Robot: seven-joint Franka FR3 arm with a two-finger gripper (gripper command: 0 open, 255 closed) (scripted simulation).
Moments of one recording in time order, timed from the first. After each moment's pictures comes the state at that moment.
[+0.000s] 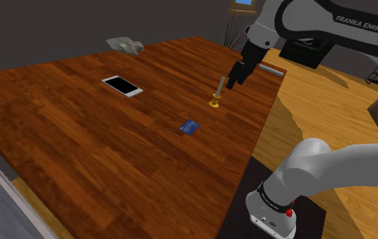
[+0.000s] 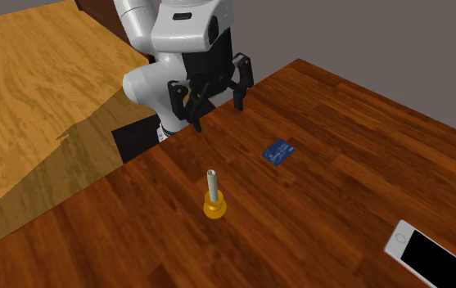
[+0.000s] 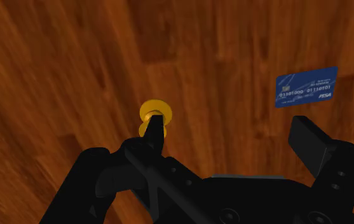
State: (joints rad) arm -0.02 -0.74 -0.02 -2.33 0.05 1.69 -0.07
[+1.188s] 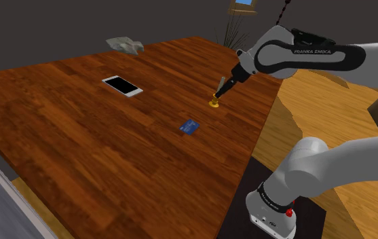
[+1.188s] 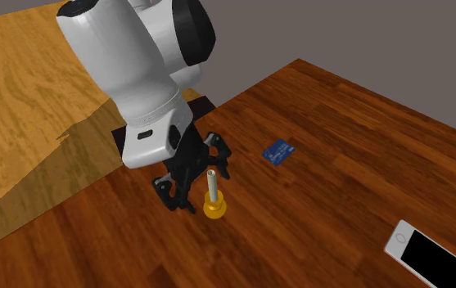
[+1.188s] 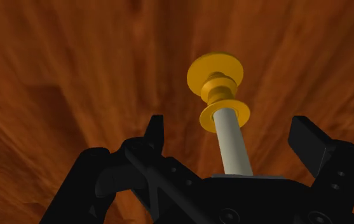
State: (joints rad) arm 0.06 -0.65 -0.31 -2.60 0.10 2.30 -0.54
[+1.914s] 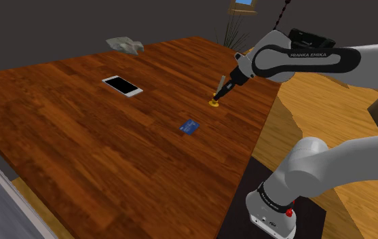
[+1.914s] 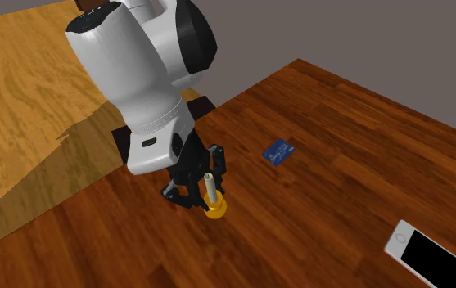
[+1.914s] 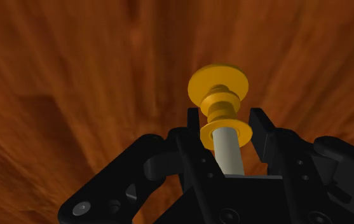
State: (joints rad) arm 0.06 -0.64 -0.32 -2.63 0.10 2.35 -0.55
